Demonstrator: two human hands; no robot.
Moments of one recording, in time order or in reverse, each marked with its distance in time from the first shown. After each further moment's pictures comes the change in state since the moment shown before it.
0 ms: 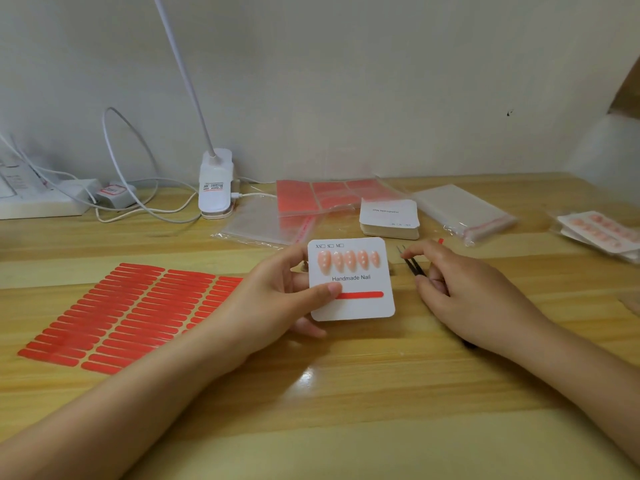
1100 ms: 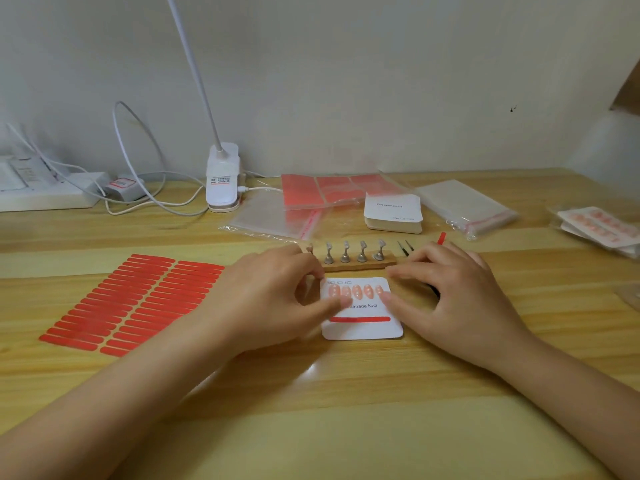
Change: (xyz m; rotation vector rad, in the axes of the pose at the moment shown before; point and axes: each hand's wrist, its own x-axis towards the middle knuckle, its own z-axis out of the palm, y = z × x) left_hand -0.008 0.011 -0.011 1.264 0.116 0.125; right_hand -0.014 -0.018 0.013 -0.014 0.208 -0.164
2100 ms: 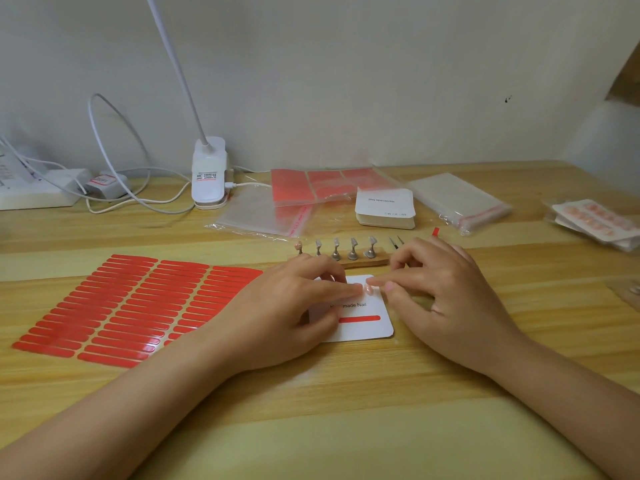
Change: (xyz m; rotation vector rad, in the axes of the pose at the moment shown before) left_hand 0.004 0.006 0.018 -0.197 -0.037 0.348; right_hand 0.000 -0.001 0.000 0.078 -0.010 -0.087
